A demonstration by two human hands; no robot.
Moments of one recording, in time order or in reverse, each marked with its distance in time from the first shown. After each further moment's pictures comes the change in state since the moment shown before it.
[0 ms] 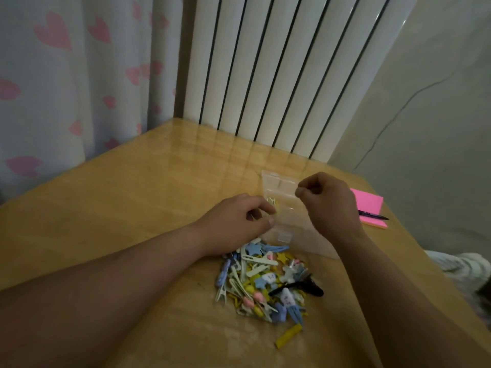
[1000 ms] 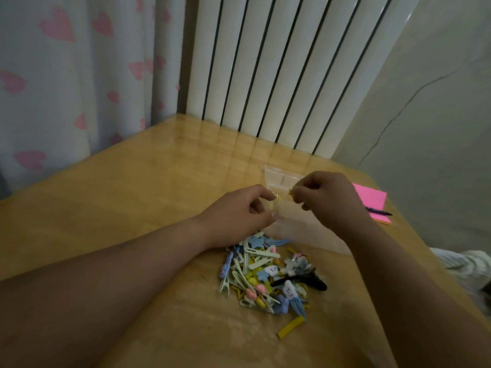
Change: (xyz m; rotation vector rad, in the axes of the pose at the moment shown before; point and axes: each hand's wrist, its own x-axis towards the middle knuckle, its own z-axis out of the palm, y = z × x) left_hand 0.001 -0.001 0.001 -0.048 -0.001 -0.014; right_hand -0.008 -0.024 -0.019 0.015 -0.243 0.064
